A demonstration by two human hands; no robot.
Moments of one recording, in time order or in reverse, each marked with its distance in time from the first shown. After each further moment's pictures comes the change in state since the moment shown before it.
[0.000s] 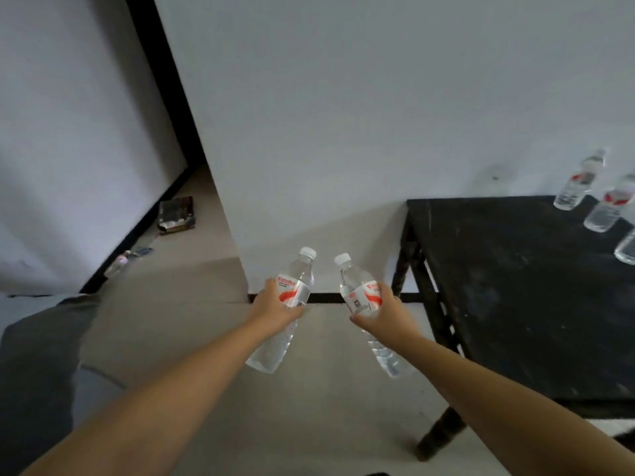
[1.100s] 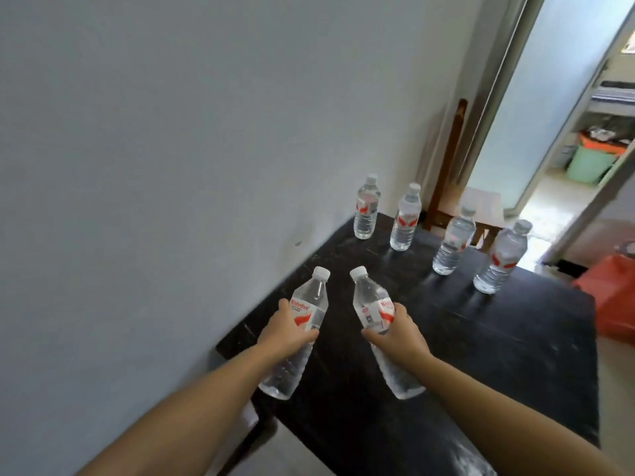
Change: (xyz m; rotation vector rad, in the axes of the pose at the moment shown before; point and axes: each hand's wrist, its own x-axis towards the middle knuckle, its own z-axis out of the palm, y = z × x) left_hand 0.432 0.419 0.312 0.297 -0.700 0.666; right_hand 0.335 0.175 -0.291 0.161 0.731 0.725
